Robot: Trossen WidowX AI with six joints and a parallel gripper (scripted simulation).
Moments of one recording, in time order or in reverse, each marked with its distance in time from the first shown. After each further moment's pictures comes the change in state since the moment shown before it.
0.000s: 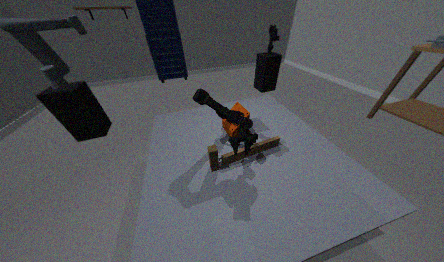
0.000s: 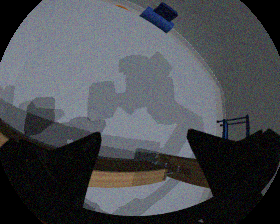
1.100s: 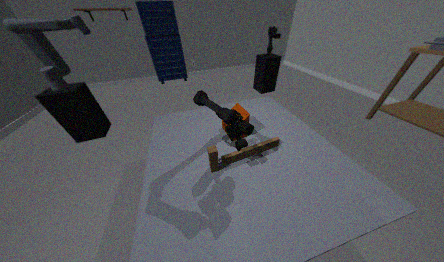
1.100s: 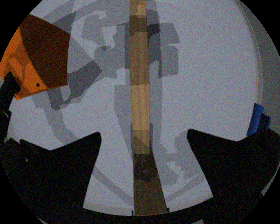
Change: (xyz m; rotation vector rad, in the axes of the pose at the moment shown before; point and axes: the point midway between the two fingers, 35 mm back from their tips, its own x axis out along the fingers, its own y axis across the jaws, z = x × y) arm -0.039 -0.016 -0.041 -1.203 0.007 0.692
